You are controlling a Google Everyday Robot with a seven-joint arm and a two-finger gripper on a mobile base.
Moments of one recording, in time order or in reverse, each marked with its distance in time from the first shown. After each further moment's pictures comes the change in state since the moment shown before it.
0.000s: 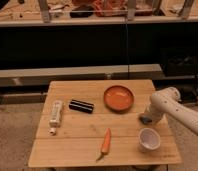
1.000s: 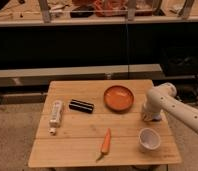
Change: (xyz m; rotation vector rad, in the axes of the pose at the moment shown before) arm 0.001 -0.023 -0.021 0.010 0.024 -0.017
